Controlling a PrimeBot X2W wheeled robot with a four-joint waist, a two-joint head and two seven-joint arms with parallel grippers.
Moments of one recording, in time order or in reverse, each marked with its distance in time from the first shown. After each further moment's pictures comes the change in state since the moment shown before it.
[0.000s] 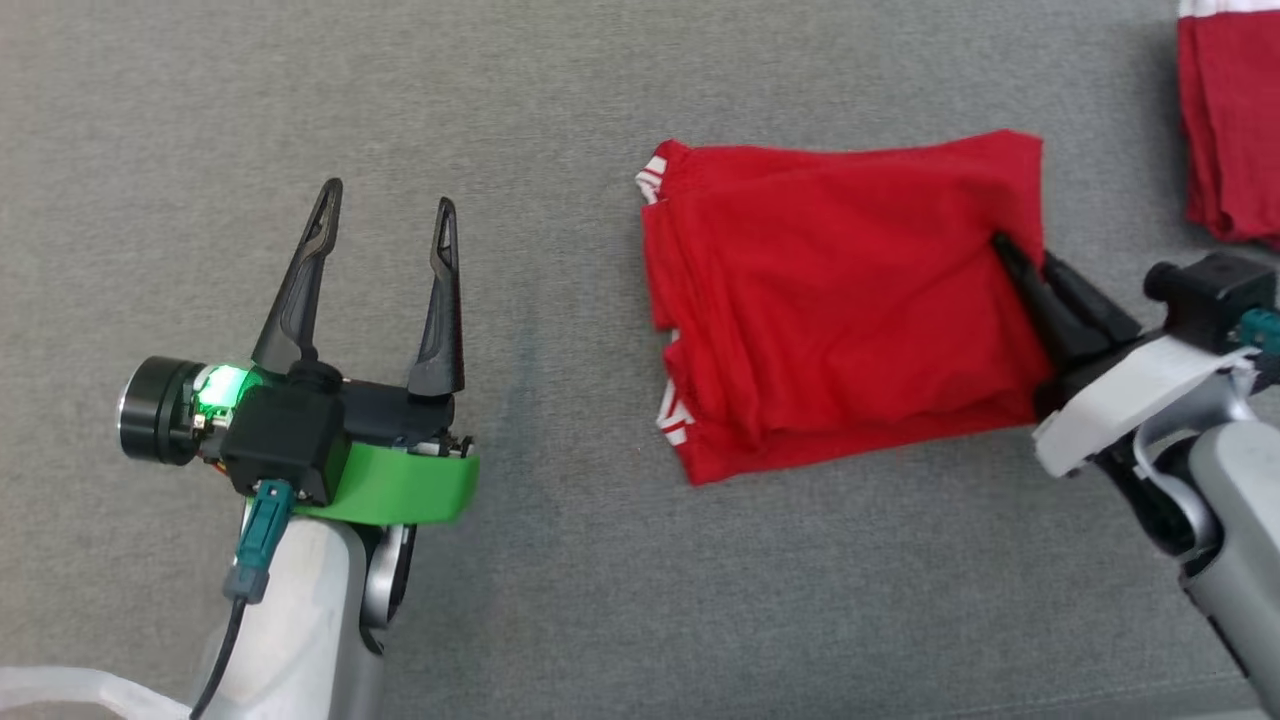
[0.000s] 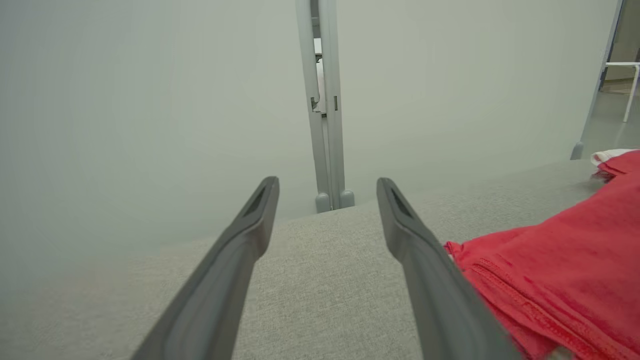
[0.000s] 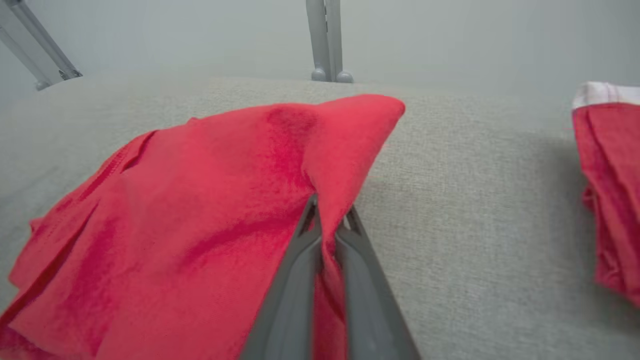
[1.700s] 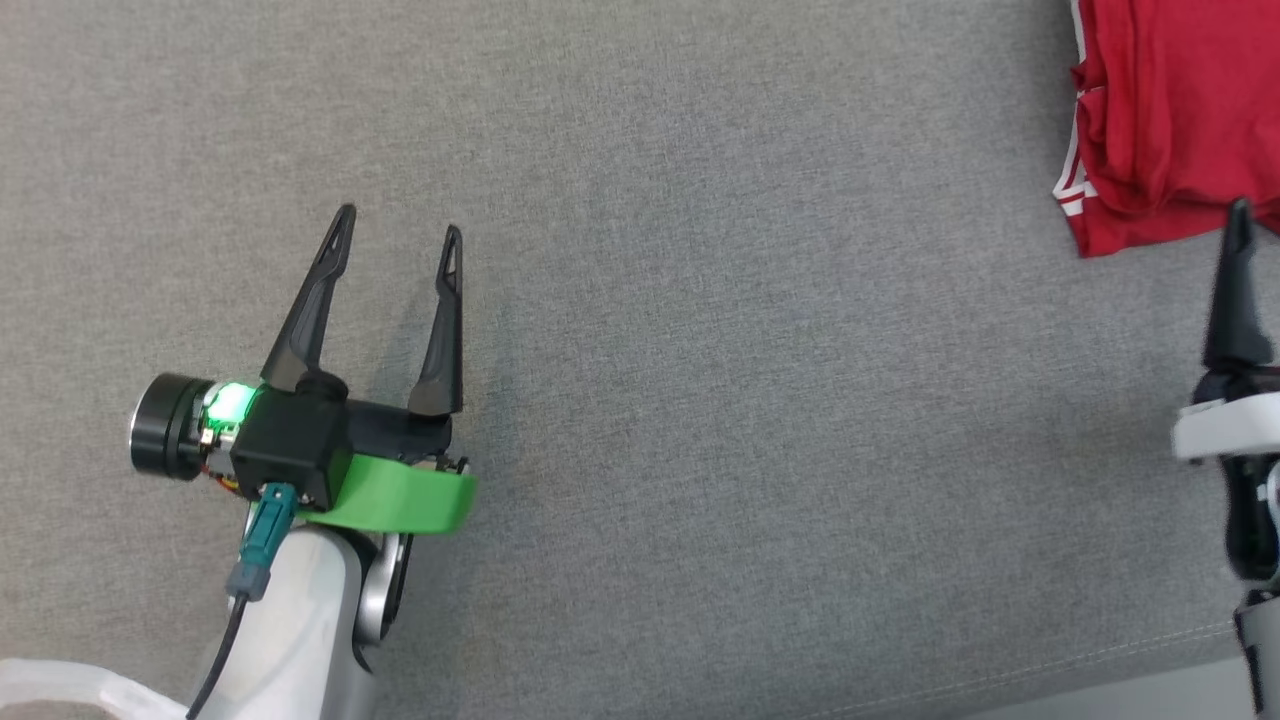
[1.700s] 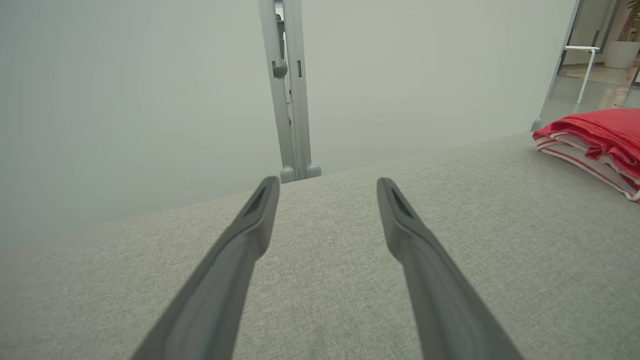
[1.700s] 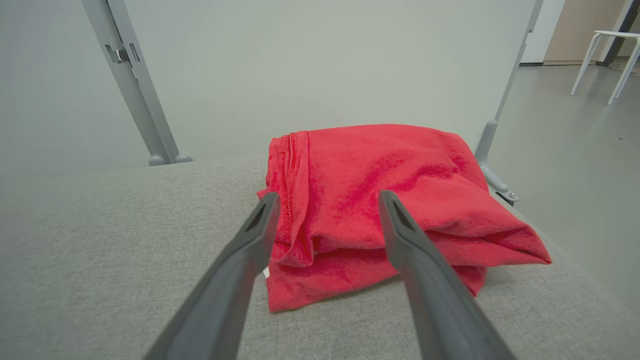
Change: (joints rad) left arm -0.009 0.048 -0.043 0.050 -0.040 0.003 0.000; right arm 0.117 0.185 -0.541 0.008 -0.209 0.000 -0.175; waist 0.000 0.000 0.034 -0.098
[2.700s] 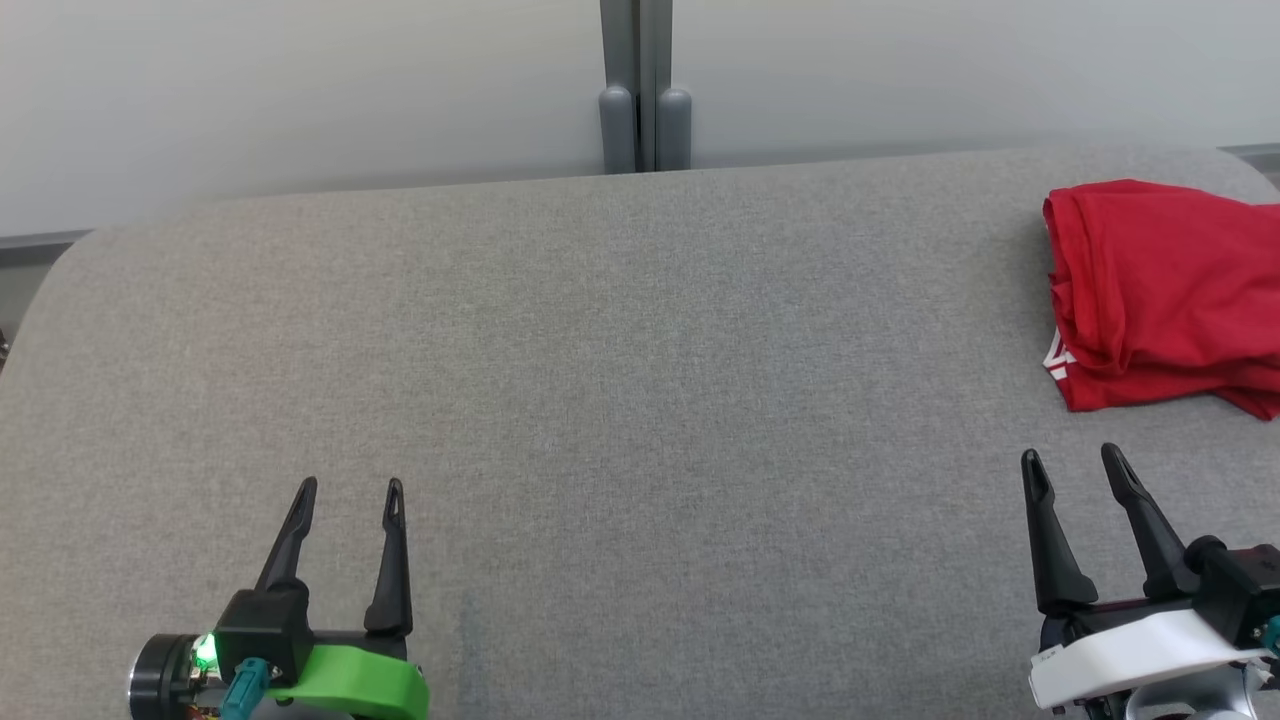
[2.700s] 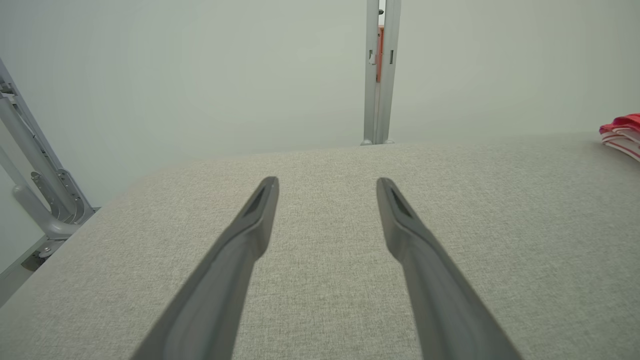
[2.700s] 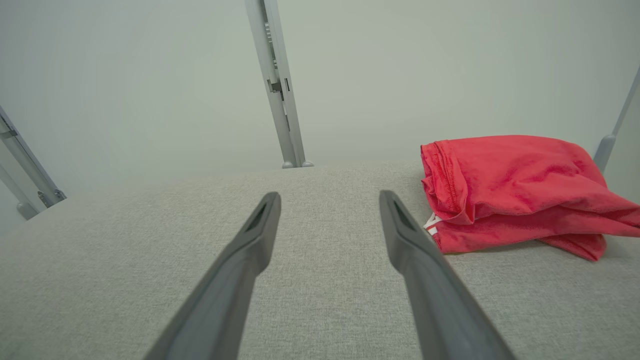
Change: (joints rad) left arm 0.337 0.001 0.106 0.113 -0.084 0.008 0.000; right arm 0.425 0.183 0.152 -0.282 -0.106 0.000 0.102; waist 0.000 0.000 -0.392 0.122
